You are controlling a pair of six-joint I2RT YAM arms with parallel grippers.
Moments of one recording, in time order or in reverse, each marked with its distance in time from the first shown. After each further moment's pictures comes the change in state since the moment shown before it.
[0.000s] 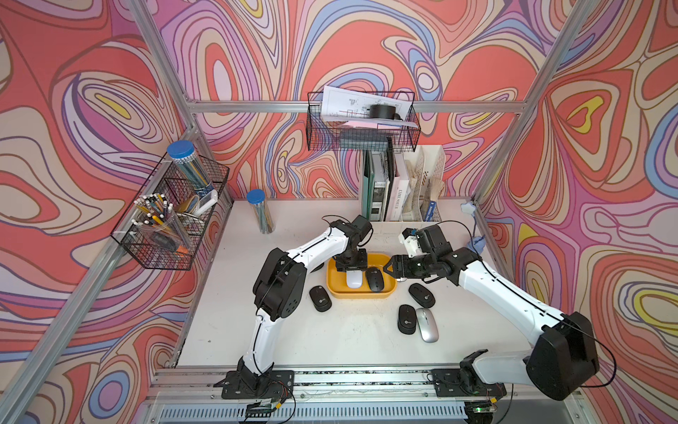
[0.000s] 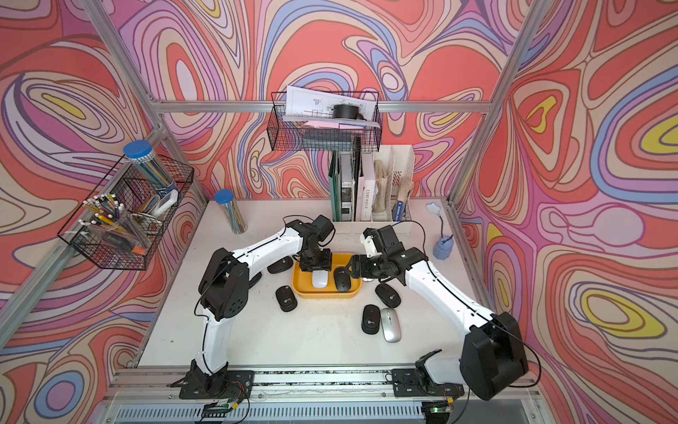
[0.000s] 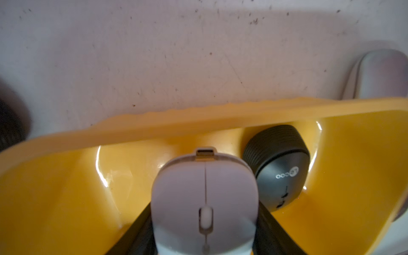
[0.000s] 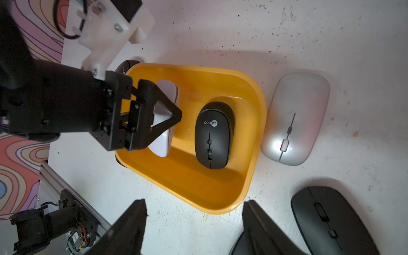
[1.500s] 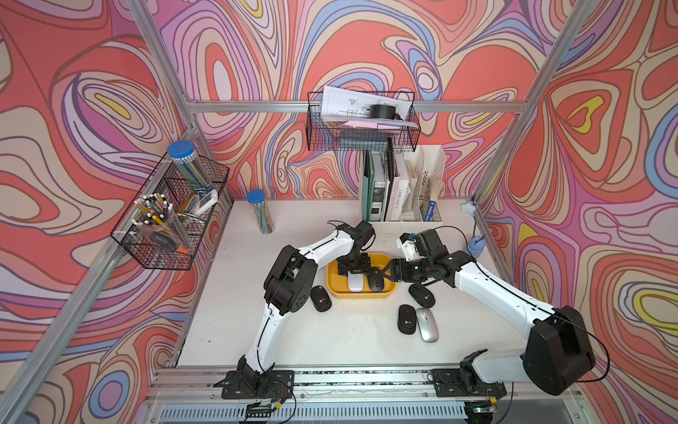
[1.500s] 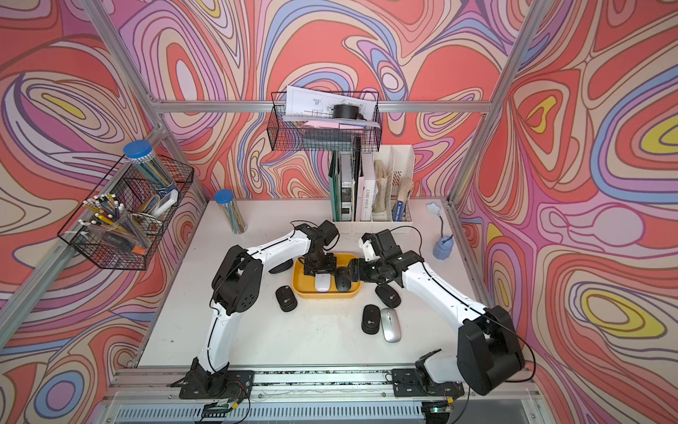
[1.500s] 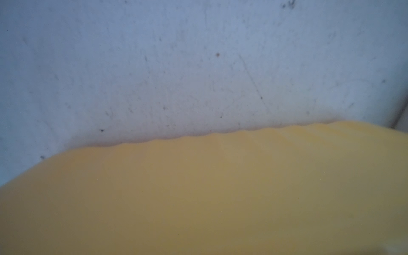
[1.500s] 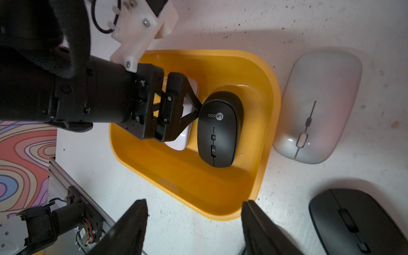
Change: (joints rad) left arm -0.006 0.107 0.045 0.016 0.004 -0.011; right arm 0.000 0.030 -0.053 0.057 -0.045 0.030
